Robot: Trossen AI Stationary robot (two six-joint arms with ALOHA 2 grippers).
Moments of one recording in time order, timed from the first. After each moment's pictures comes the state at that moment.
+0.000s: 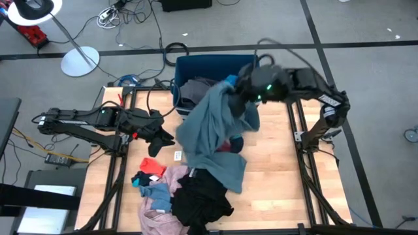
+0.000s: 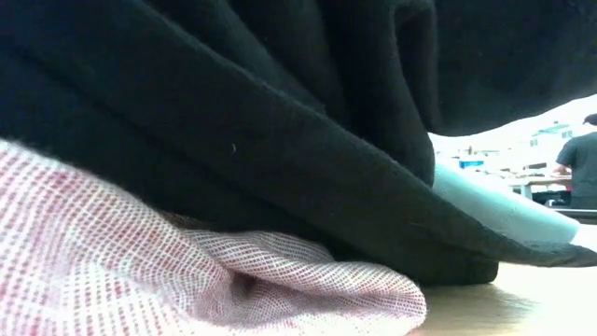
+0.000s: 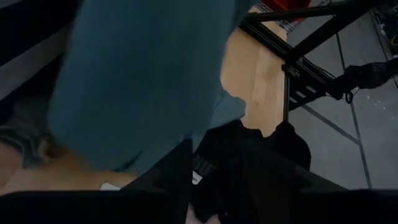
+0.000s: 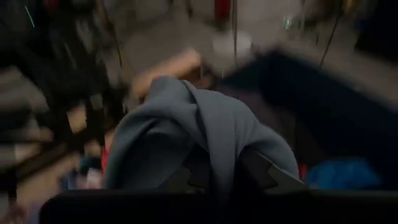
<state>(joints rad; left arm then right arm) -0.09 0.94 1.03 -0.68 0.02 -0.64 0.00 1.67 2.34 -1.19 0.45 0.42</state>
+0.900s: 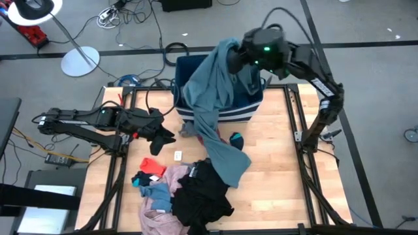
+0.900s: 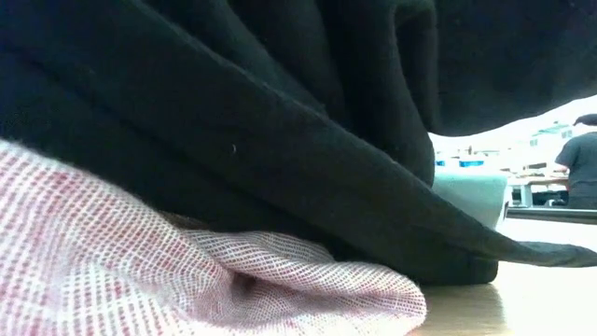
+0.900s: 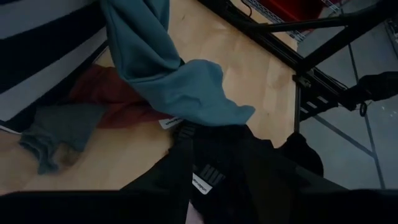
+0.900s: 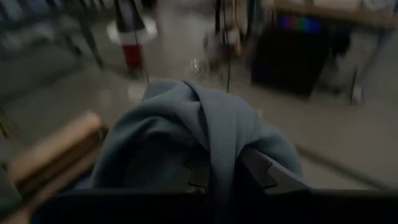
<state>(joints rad) -0.09 0.94 1.03 -0.67 -0.04 -0.63 -0.31 1.72 2.36 -1.09 0.56 0.30</state>
